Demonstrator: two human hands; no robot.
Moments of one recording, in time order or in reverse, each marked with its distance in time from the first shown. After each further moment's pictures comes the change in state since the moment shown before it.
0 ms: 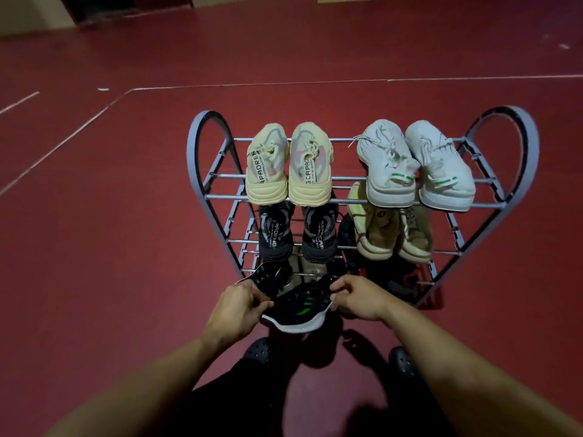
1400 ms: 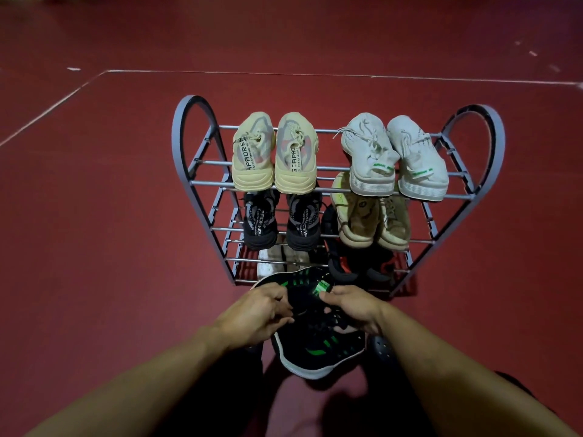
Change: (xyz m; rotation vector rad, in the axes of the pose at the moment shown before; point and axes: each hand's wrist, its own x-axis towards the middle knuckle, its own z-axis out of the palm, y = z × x) left_hand -0.027 0.047 0.007 0.033 -0.216 0.651; right_hand -0.020 0.038 0.020 0.539 -0.103 0.288
